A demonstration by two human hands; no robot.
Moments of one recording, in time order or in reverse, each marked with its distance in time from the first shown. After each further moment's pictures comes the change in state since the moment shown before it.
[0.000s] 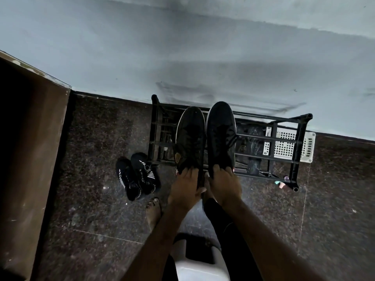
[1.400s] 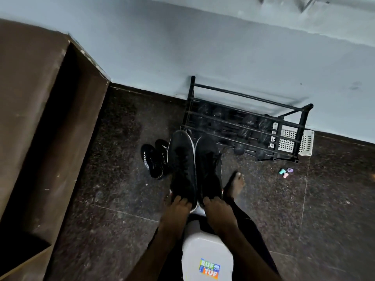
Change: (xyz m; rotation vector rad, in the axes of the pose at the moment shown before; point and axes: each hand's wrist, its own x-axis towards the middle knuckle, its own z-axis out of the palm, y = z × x) left_hand -0.263 -0.084 0.021 0.129 0.029 0.108; right_hand -0.231 -0.122 0.054 -0.210 -0.191 -0.233
